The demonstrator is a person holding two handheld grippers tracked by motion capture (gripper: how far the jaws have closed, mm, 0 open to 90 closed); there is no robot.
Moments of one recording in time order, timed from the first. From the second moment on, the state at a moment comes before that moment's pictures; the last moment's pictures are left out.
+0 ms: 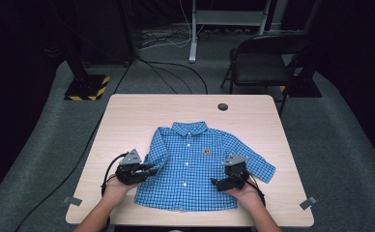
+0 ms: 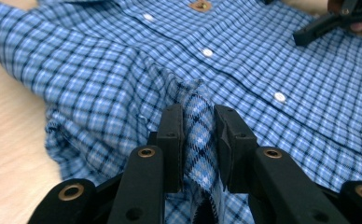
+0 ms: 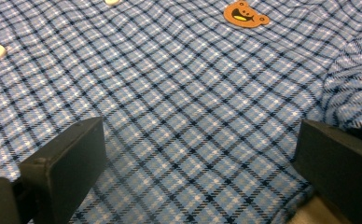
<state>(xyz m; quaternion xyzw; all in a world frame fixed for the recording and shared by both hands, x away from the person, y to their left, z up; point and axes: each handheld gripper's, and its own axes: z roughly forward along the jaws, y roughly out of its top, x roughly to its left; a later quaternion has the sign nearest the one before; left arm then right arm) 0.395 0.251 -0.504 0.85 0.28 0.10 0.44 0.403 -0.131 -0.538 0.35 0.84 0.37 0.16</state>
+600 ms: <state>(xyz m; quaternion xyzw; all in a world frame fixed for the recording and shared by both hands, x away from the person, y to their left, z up) 0.390 0.233 -0.511 0.87 0.25 0.06 0.43 0.403 -0.131 -0.538 0.35 0.84 0.37 0.16</state>
